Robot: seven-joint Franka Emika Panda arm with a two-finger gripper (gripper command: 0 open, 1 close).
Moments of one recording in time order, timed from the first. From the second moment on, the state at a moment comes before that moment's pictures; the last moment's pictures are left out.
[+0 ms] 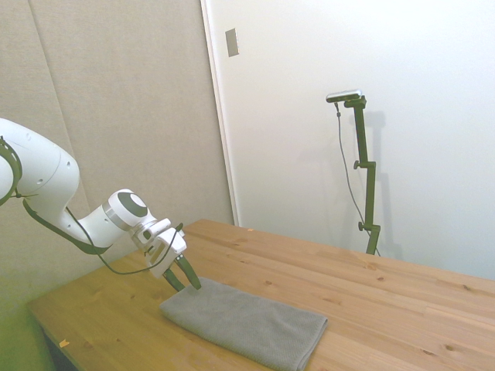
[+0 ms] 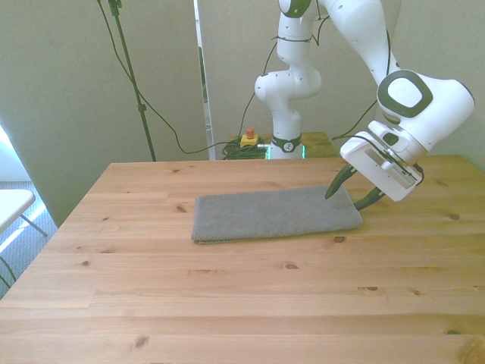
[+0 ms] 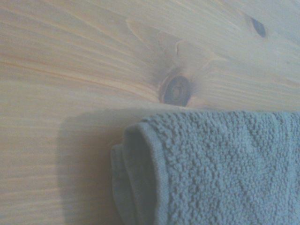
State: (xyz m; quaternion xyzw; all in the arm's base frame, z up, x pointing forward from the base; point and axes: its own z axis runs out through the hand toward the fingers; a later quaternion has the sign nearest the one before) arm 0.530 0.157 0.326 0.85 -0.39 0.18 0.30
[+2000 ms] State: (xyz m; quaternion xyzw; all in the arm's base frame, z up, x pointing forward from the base) arm 0.513 -0.085 0.478 0.87 -0.47 0.13 0.04
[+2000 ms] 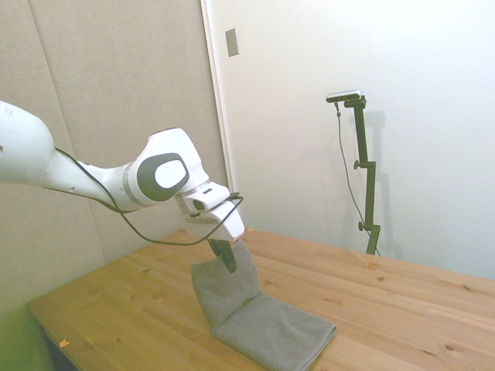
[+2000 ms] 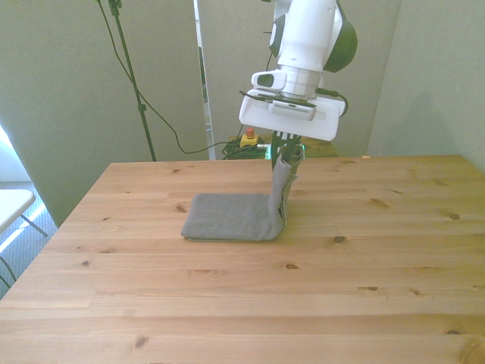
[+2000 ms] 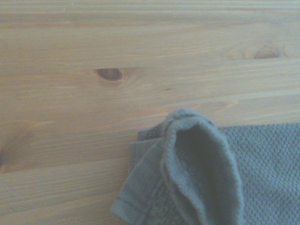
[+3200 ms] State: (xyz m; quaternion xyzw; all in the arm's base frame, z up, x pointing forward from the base) arm 0.520 -0.261 0.425 0.84 -0.54 0.08 0.01
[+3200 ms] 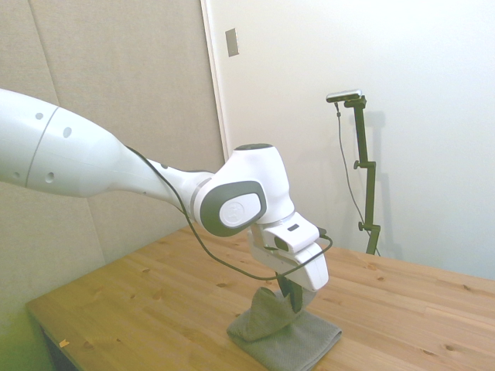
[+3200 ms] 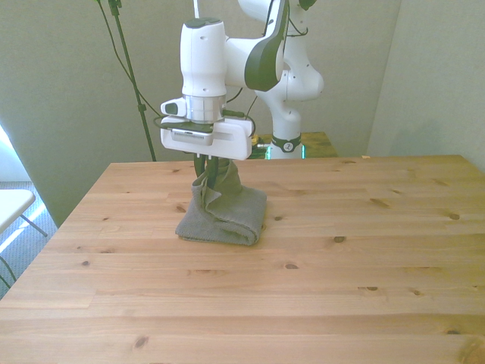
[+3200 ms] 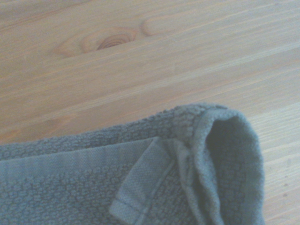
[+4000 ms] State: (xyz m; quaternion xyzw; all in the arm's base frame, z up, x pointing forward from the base) arm 0.500 -0.272 0.449 0.82 -0.57 0.06 0.04
